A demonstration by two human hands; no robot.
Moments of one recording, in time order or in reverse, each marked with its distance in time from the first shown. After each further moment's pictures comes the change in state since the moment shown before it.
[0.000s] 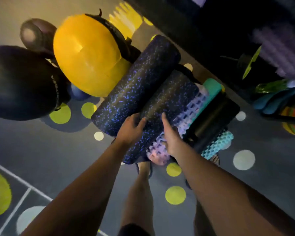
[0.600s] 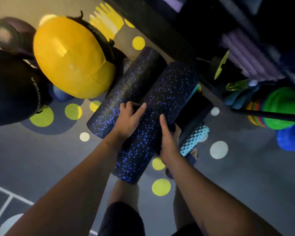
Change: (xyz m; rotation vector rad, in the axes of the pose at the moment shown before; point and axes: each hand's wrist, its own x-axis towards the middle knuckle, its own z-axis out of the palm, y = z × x) left_hand -0.035 0.099 -0.022 -0.272 -0.008 0.106; right_hand -0.080 -0.005 -0.040 0.300 0.270 -0.162
